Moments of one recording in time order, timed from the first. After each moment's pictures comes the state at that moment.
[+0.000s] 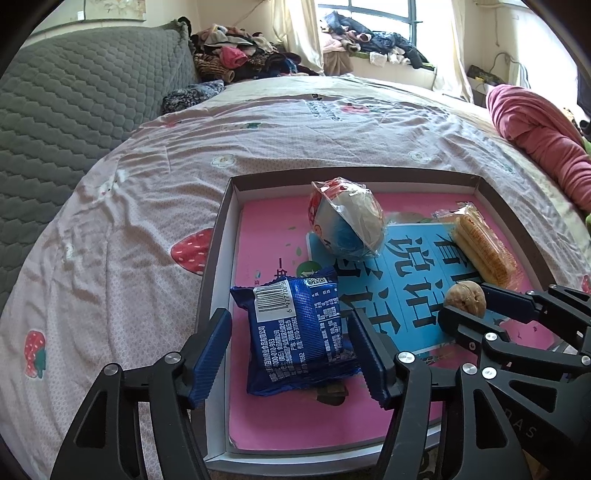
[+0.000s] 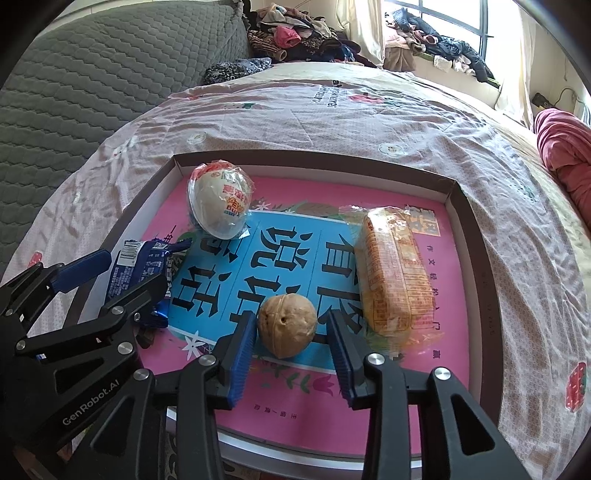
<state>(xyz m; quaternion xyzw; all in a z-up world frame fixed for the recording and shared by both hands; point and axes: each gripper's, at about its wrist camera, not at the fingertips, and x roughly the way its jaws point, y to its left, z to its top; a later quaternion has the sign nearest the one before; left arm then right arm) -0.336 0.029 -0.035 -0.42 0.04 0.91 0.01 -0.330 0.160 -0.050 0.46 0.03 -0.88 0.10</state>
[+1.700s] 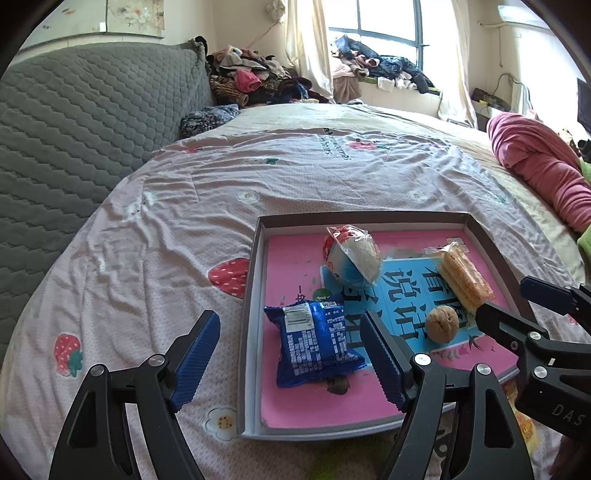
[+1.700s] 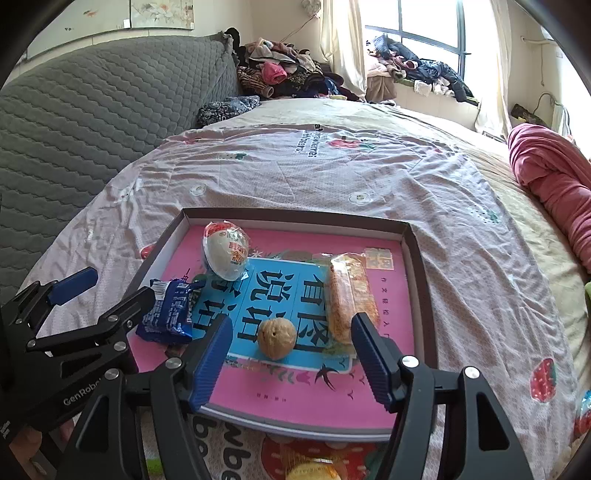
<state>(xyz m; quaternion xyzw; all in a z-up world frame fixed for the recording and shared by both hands) -0.303 0.014 0.013 -0.37 0.02 0.93 0.00 -0.294 0.176 0.011 0.40 0.02 -0.91 0.08</state>
